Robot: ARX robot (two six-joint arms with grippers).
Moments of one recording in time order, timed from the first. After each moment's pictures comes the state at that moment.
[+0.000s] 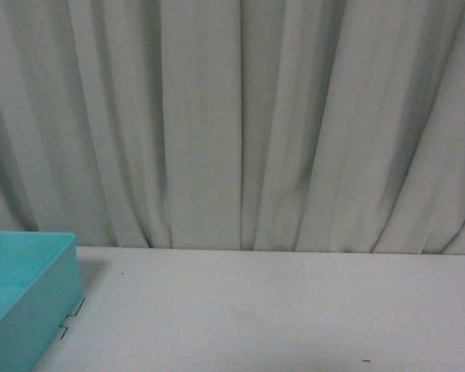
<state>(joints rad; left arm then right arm) 0.00 0.01 0.01 0.00 0.00 0.00 -0.01 0.00 0.01 0.00 0.00 -0.01</state>
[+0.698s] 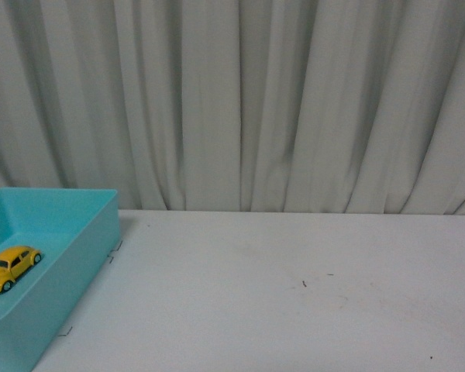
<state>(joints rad) 0.00 0.01 0.01 0.00 0.00 0.00 -0.01 0.00 0.01 0.00 0.00 -0.01</state>
